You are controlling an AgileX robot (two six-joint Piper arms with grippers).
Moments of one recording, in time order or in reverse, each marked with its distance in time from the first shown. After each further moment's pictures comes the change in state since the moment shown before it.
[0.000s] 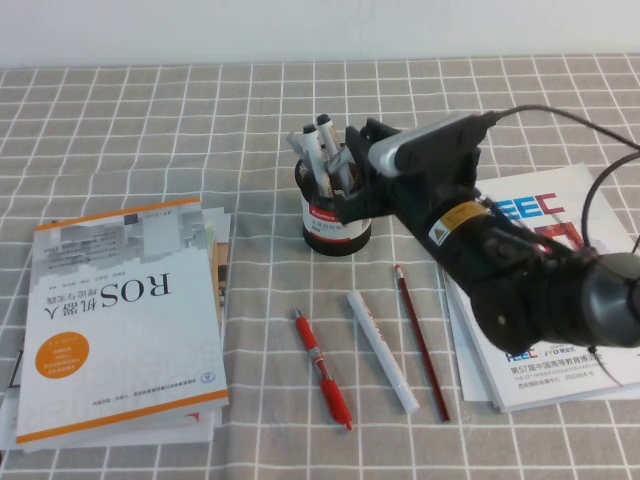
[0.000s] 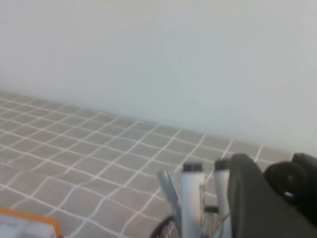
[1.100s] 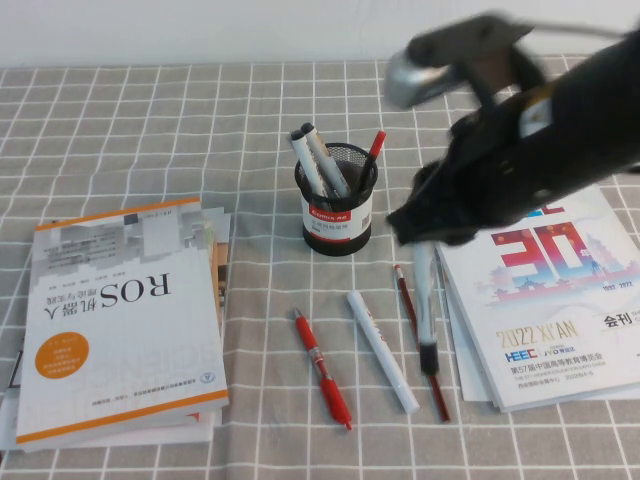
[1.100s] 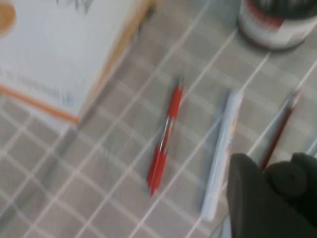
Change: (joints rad) right arm -0.002 -0.436 -0.403 0.052 1.847 0.018; left arm 0.000 0.000 0.000 0.000 0.000 0.000
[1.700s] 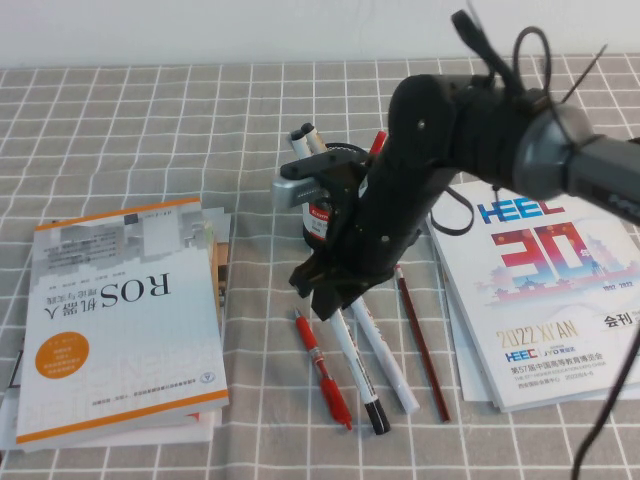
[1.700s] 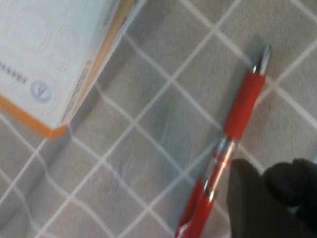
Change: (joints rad) right arm -0.002 0.560 -0.318 0.198 0.159 -0.169; left arm 0.000 0.000 0.000 0.000 0.000 0.000
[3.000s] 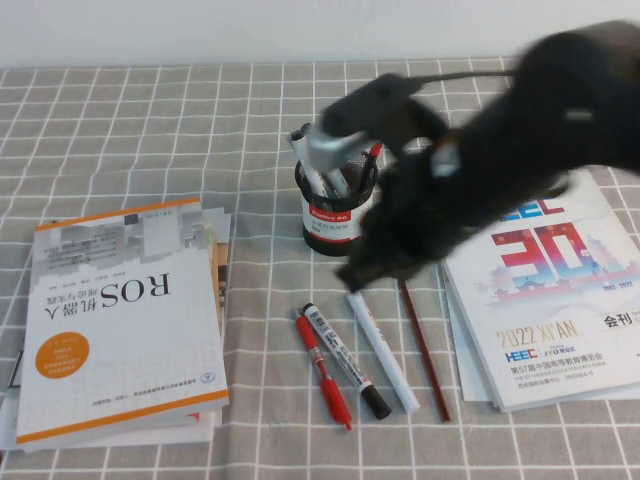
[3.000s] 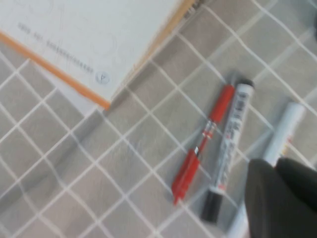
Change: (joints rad) right arm 0.074 -0.429 0.273 -0.142 -0.176 0.019; left arm 0.000 0.000 0.000 0.000 0.000 0.000
